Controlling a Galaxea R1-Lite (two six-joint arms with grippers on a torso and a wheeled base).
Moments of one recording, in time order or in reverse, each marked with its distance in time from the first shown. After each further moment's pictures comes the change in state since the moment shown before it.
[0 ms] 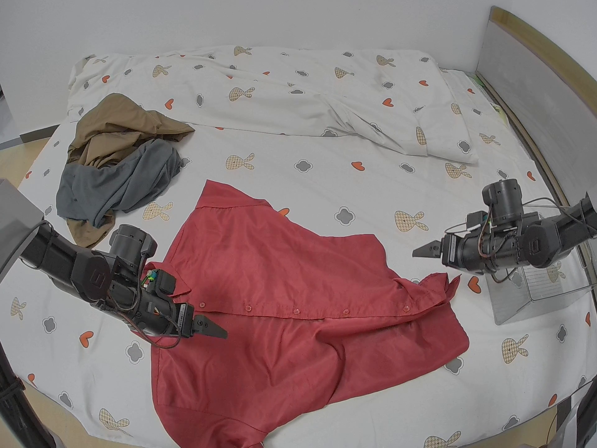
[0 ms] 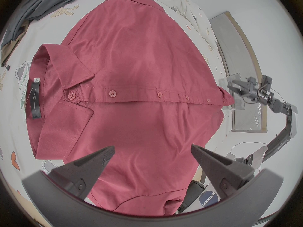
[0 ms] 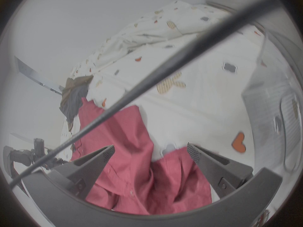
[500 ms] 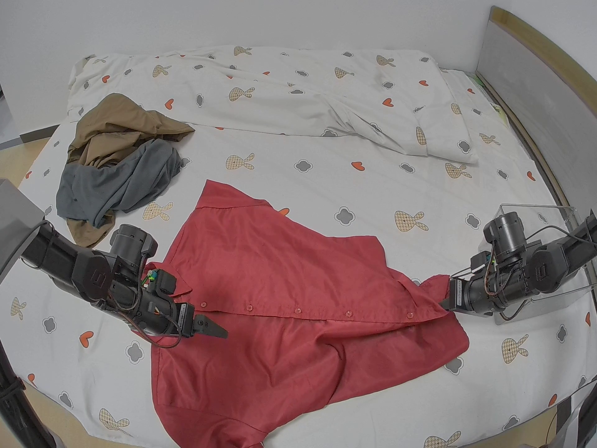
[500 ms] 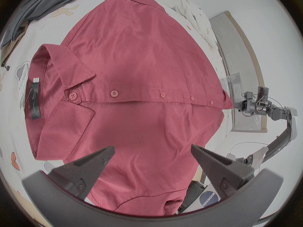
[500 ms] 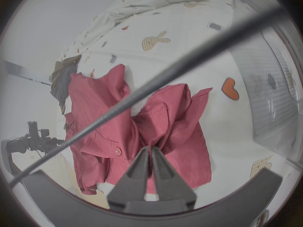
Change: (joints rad) left arm 0.000 0.004 -0.004 0.000 0.000 0.000; right arm 0.015 -0.050 0.187 0.102 0.007 -0.002
